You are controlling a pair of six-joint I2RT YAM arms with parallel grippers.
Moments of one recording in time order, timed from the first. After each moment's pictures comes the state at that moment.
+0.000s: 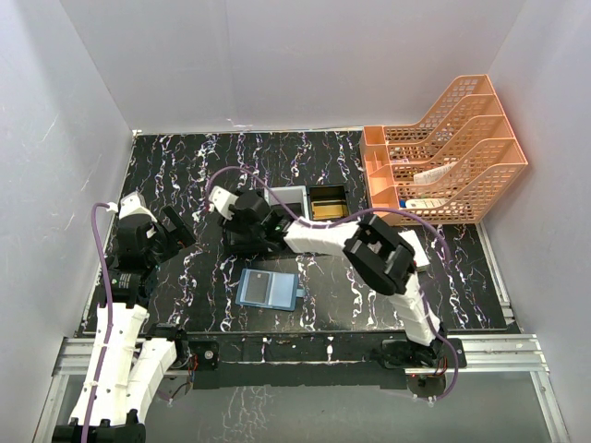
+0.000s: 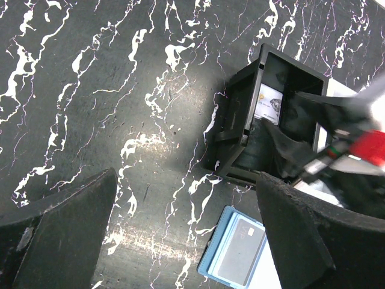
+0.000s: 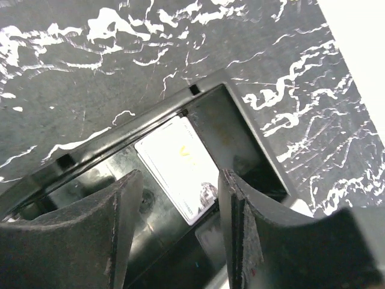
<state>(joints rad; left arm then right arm) -0.04 0.66 0.75 -0.68 -0.13 -0.49 0.96 2.19 1.56 0.17 0.19 -0.44</state>
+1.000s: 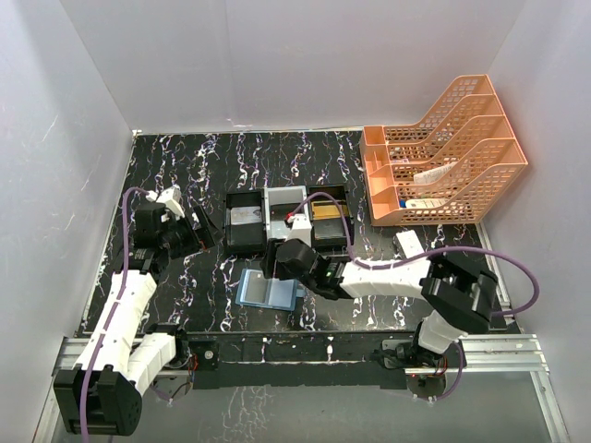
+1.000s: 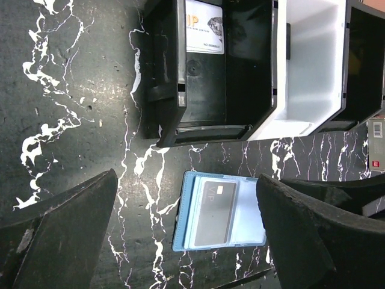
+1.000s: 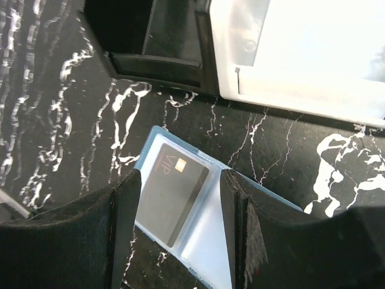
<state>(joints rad) -0.04 0.89 0.69 -0.52 0.28 -0.41 1.11 1.57 0.84 0.16 0.36 0.80</state>
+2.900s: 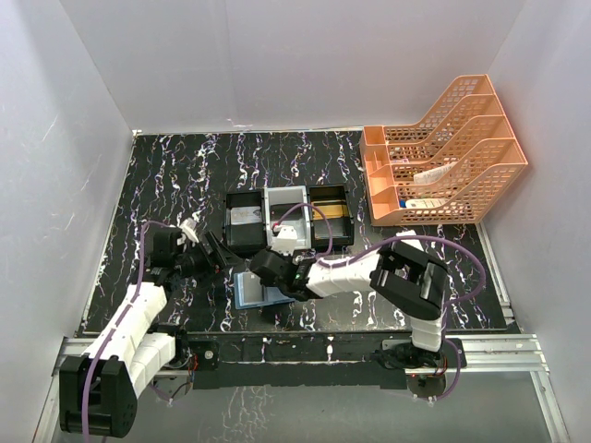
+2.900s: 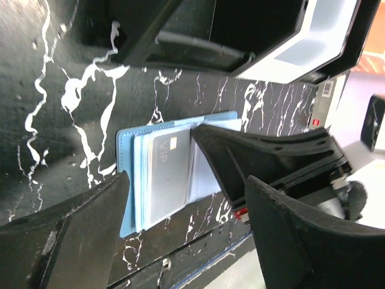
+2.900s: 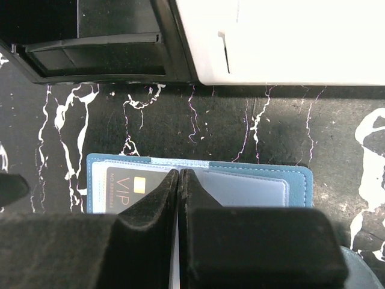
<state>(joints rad) -0.09 0.89 0.42 -0.37 0.51 -0.71 1.18 1.88 1.06 -0.03 0.52 1.02</state>
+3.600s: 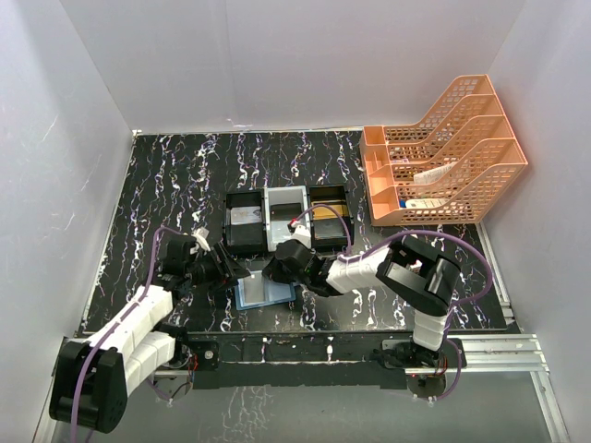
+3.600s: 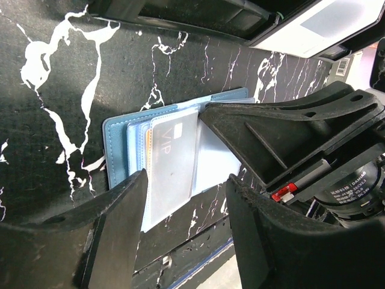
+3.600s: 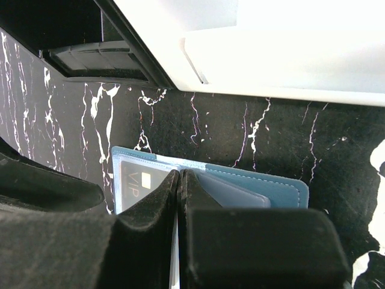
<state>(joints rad) -0.22 0.92 0.31 -0.24 0.48 -0.81 1.04 1.82 0.82 0.35 0.19 1.06</state>
